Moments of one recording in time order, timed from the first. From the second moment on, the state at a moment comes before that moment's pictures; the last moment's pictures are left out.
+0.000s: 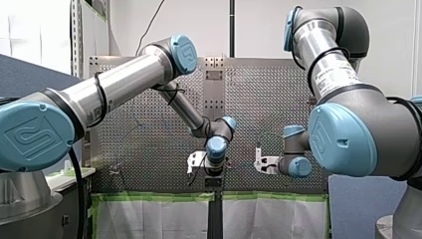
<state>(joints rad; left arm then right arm) -0.67 -2.59 -1.23 -3.17 -2.09 -1.88 1.84 -0.78 1.89 -0.94 1.22 1.61</state>
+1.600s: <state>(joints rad) -0.65 -2.59 -1.20 -3.02 -2.06 -1.88 1.81 -0.78 1.85 -0.93 1.21 1.63</state>
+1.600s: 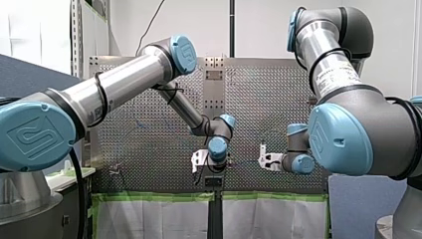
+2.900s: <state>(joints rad) -0.60 -2.59 -1.21 -2.98 -1.97 -1.91 1.81 -0.72 1.81 -0.90 1.26 1.62</state>
